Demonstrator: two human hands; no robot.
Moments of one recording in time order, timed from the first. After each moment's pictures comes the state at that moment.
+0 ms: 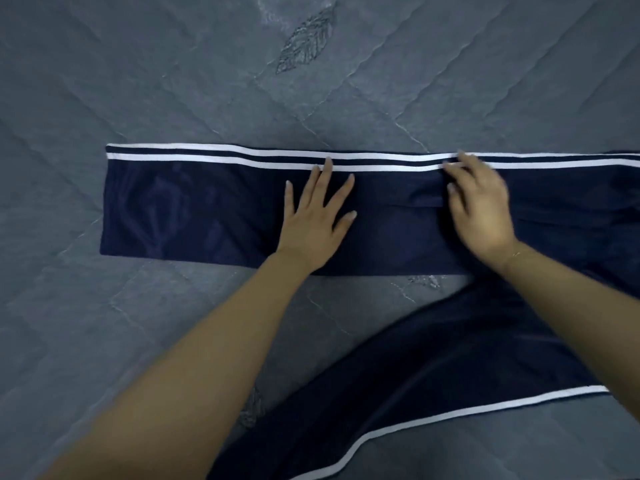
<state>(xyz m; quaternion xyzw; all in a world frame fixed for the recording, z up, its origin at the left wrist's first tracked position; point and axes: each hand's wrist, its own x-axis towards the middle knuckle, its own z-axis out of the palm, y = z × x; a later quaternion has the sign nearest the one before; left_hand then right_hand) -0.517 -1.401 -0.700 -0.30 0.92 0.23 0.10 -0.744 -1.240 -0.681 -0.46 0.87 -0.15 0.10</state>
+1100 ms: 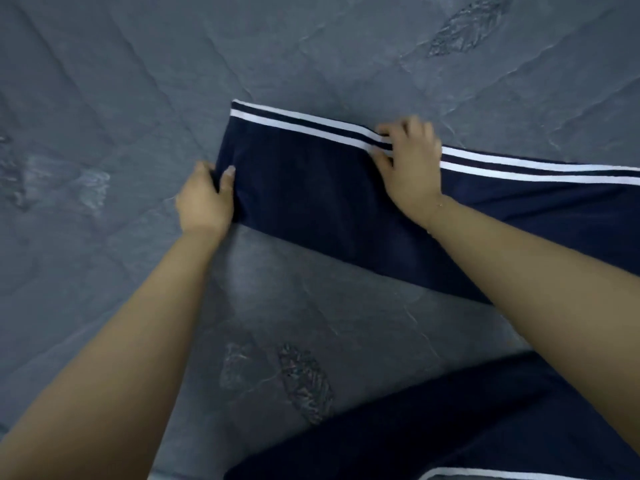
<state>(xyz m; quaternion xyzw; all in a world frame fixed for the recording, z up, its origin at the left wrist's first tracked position) -0.288 -1.556 -0.712 -0.71 0.66 0.24 -0.08 -0.564 -1.471 -0.715 -0.54 0.81 -0.14 0.15</state>
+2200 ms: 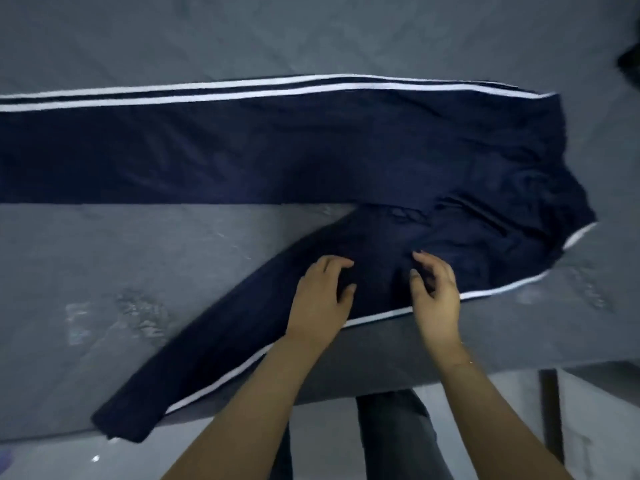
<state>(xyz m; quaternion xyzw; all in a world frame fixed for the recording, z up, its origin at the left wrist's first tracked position) -0.516 -1.121 -0.630 -0.34 0.81 0.47 0.05 -0.642 -0.987 -0.635 -0.10 0.88 -0.39 0.25</state>
